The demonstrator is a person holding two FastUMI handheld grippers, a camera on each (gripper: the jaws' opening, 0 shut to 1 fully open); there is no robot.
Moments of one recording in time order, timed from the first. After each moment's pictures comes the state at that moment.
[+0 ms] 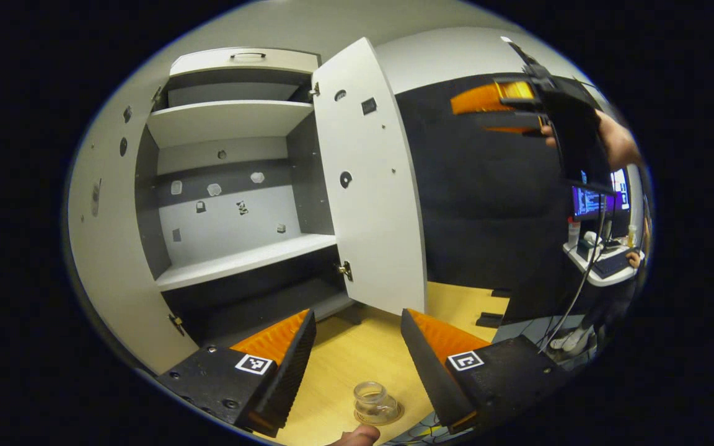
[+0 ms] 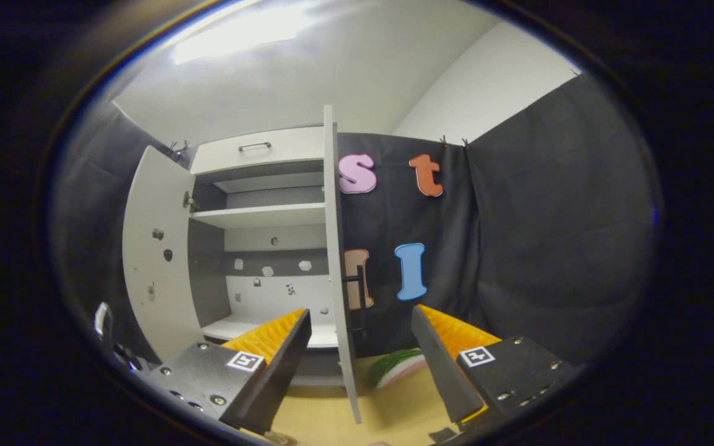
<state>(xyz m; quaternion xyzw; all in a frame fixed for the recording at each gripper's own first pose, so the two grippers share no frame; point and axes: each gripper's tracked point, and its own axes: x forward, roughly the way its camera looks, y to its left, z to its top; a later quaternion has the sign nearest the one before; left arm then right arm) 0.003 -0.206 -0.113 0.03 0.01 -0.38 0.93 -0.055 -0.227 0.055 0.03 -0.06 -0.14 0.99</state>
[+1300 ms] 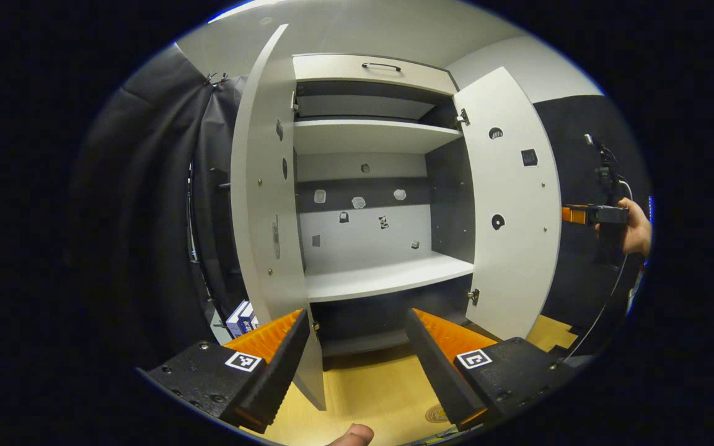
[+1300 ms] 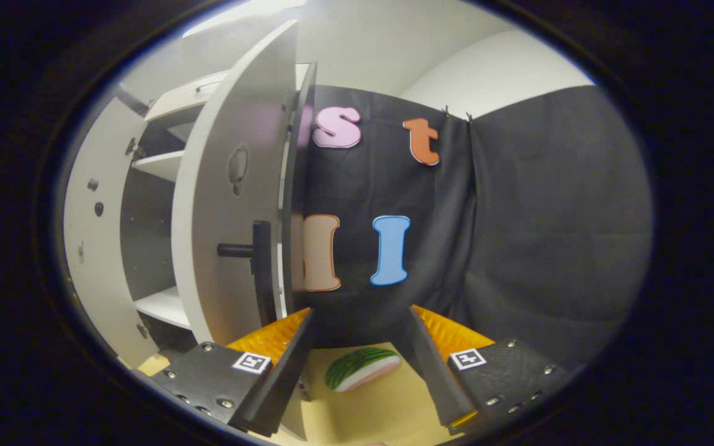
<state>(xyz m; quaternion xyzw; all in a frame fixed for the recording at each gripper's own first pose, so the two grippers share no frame) 0.053 -0.016 -0.048 -0.01 0.03 -0.14 0.99 0.096 -0.317 0.003 -0.01 0.01 -0.19 0.98</state>
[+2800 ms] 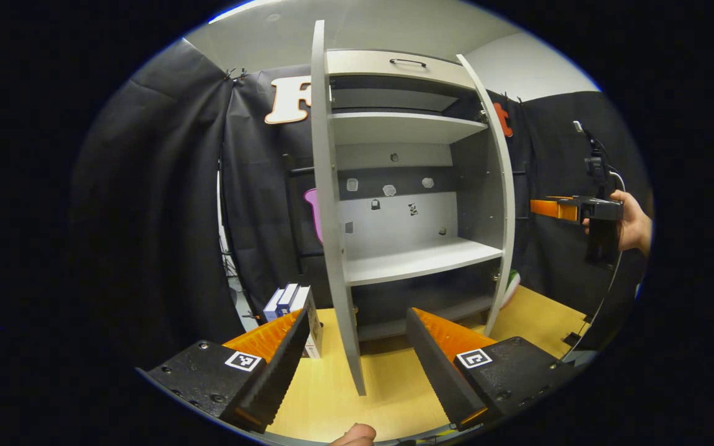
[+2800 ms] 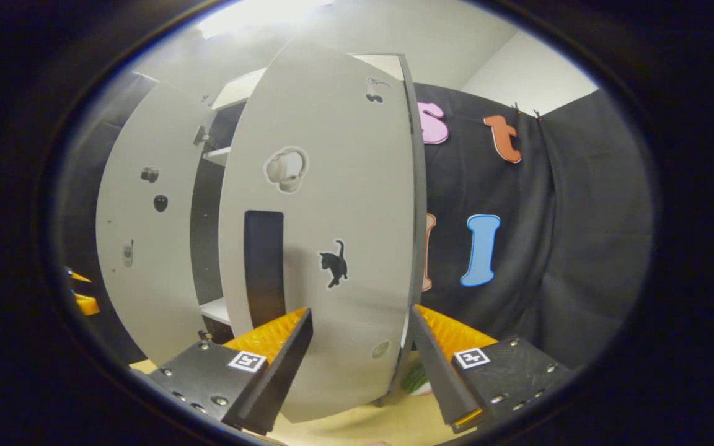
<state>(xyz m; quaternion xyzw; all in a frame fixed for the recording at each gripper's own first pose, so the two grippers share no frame) 0.040 0.065 -0.065 0.00 0.05 -0.08 1.00 0.159 -0.153 -0.012 -0.01 0.02 -0.03 1.00</state>
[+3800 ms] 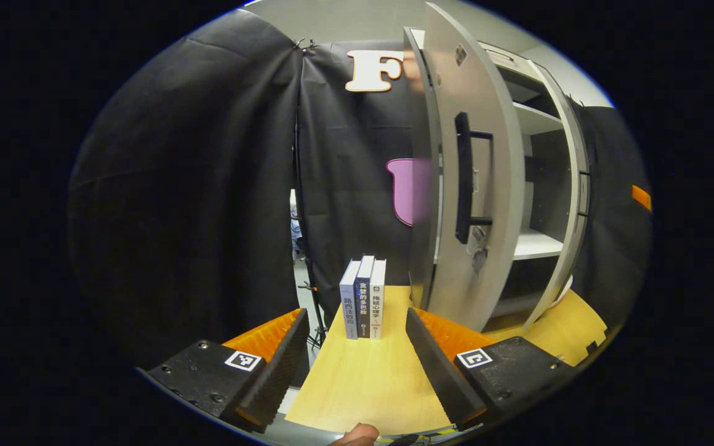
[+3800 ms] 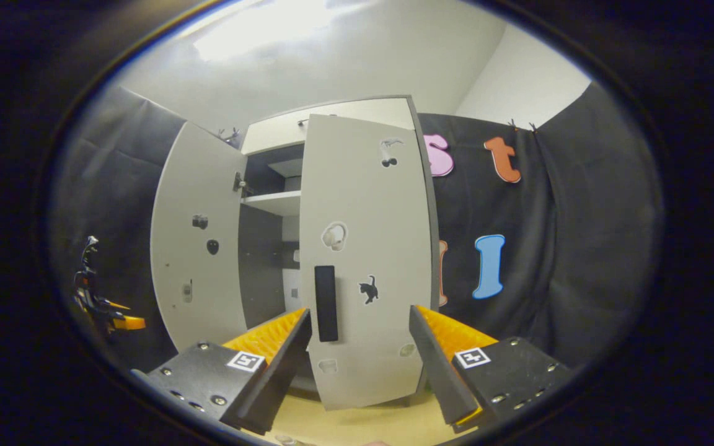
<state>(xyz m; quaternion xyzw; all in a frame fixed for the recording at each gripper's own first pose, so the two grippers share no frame) 0.063 0.214 -0.107 -0.05 0.11 0.04 0.99 0.063 -0.100 0.051 0.03 -0.04 0.00 1.00</state>
